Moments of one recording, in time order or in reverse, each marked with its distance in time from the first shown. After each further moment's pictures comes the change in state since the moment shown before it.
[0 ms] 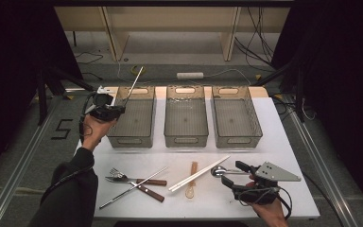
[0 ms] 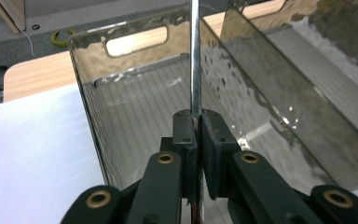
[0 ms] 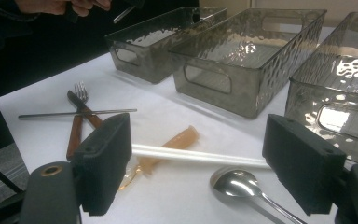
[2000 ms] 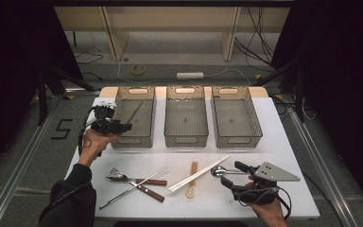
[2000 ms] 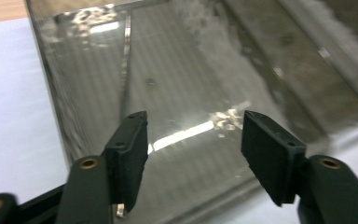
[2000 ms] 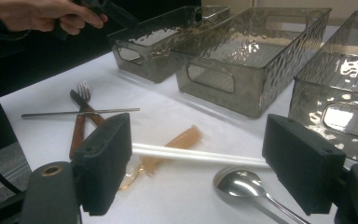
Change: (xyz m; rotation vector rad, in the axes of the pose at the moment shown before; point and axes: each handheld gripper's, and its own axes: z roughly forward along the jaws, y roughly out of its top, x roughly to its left) left arm -0.014 -0.037 -0.007 0.096 -0.100 -0.063; right arm 0.001 0.000 0.001 0.004 0.008 0.000
